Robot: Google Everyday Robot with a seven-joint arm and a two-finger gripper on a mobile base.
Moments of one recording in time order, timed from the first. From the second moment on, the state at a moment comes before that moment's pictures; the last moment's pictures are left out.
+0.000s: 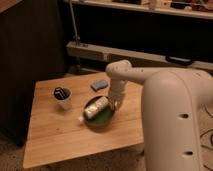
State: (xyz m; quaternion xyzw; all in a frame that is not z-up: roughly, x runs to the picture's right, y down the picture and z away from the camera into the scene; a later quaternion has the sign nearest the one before) arm 0.080 0.120 0.834 -0.32 0.30 0.65 0.63
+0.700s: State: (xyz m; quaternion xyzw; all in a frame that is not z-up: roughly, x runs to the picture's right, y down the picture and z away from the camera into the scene) arm 0.037 0.205 0.747 -0.35 0.27 0.59 0.67
